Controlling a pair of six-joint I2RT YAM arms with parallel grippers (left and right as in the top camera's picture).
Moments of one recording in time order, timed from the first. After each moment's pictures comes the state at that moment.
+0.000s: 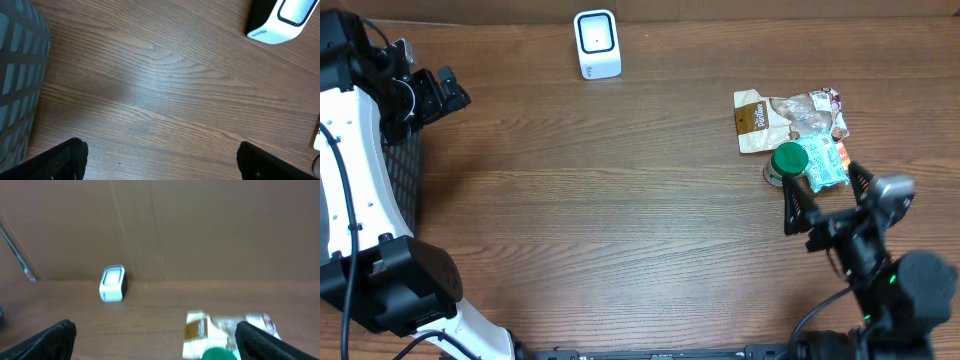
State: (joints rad) left arm 0.36 1.89 1.97 -1.31 0.28 -0.10; right arm -0.05 0.36 0.56 -0.26 -0.30 0.13
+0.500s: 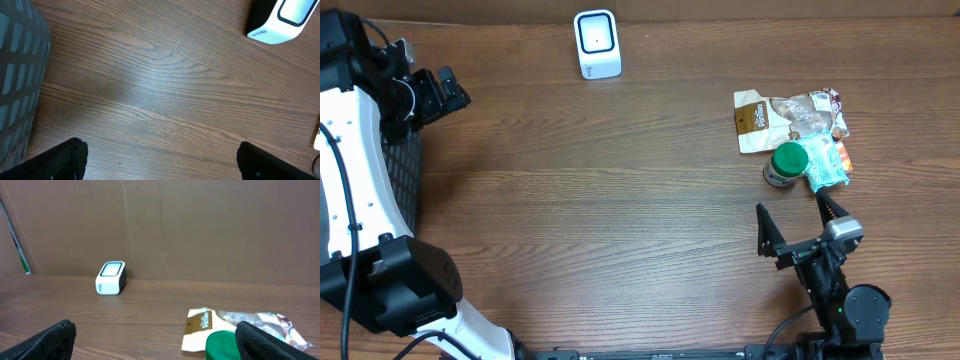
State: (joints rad) left arm 0.36 1.89 1.97 -1.31 0.28 -0.10; right arm 0.02 0.03 0.04 0.05 -0.25 0.10
